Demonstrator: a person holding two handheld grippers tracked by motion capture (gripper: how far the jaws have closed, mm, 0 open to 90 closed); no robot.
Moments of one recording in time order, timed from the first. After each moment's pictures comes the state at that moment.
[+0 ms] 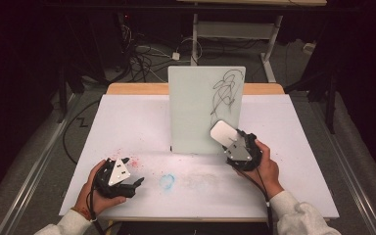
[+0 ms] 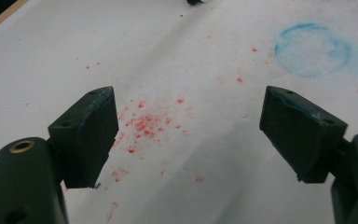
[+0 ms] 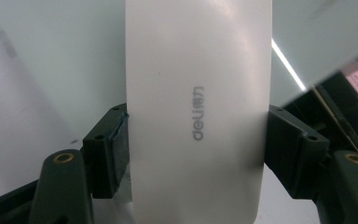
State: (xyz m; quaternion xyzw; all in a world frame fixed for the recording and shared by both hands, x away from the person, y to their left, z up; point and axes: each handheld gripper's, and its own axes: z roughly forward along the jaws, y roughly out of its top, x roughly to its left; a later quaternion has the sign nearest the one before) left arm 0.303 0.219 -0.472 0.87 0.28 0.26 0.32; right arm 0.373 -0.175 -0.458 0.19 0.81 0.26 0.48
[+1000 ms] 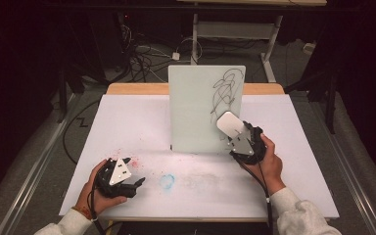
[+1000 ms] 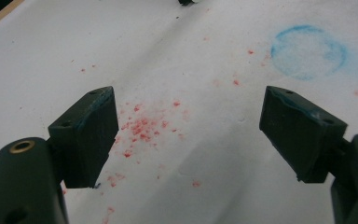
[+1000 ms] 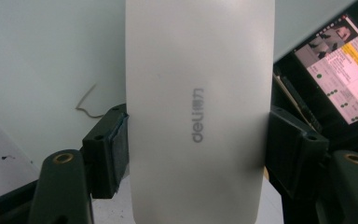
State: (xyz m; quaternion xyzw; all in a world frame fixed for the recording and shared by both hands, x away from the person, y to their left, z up) left arm 0.304 0.217 -0.472 0.87 0.27 0.25 0.32; right arm 0.384 -0.182 -0.441 0.23 0.78 0.25 0.53
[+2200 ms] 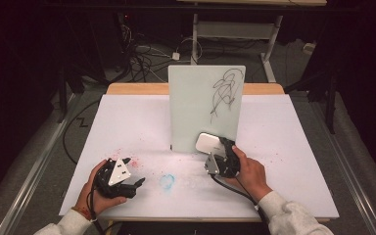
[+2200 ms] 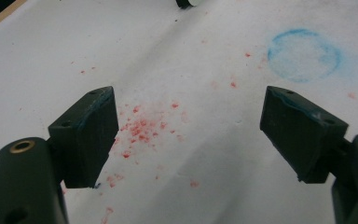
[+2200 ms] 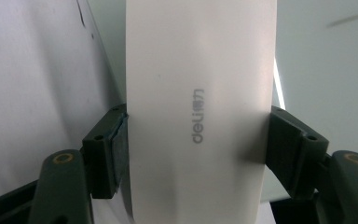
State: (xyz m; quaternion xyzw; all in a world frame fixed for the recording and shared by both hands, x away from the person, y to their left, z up) left arm 0.303 0.218 -0.471 0.87 0.27 0.25 0.33; right arm 0.367 -0.125 -0.489 0.08 0.83 0.14 0.53
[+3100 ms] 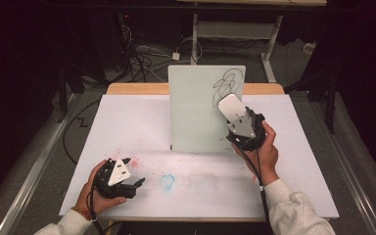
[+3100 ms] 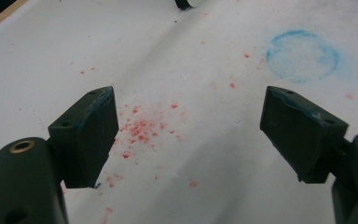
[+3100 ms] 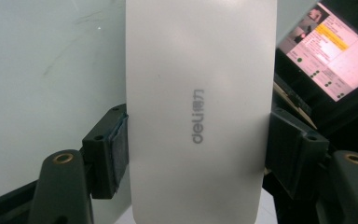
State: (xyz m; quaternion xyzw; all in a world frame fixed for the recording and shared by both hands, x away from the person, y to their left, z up) left arm 0.302 0.218 -0.471 0.87 0.27 0.25 0.33; right arm 0.399 -0.166 -0.403 0.30 0.74 0.29 0.54
